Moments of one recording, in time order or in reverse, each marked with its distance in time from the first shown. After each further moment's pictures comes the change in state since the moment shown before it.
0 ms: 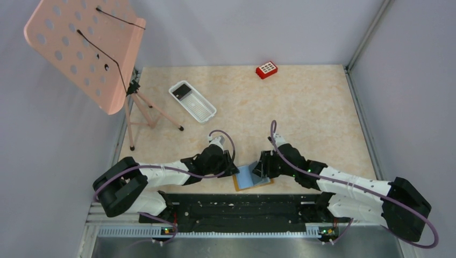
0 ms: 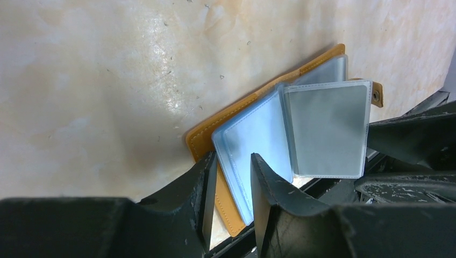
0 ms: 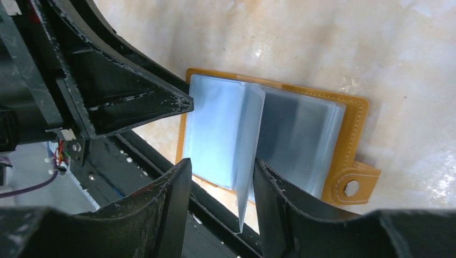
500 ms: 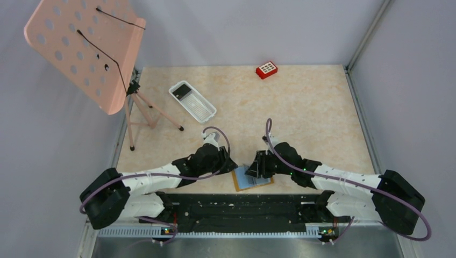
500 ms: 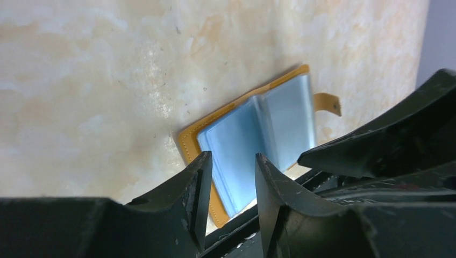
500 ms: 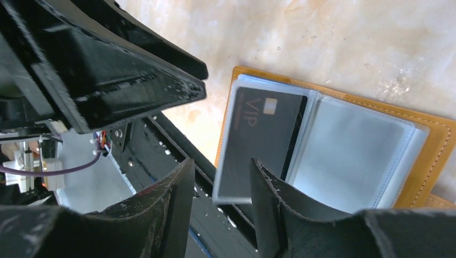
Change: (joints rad) left arm 0.000 -0.133 0.000 -0.068 -0.061 -0.001; right arm 0.000 0.094 0.000 0.166 -0.143 0.056
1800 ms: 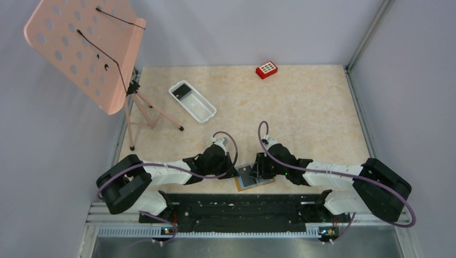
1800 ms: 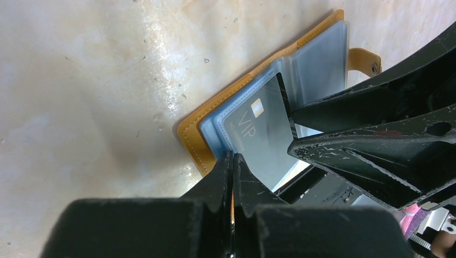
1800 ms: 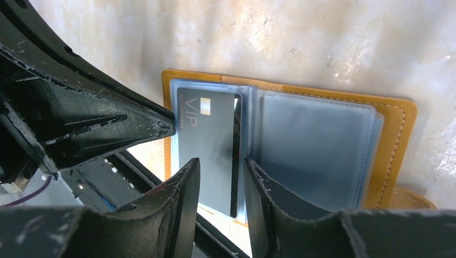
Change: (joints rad) left arm -0.004 0.172 0.008 0.086 0.140 0.014; right arm -0.013 0.168 -0.006 0.019 0.074 0.002
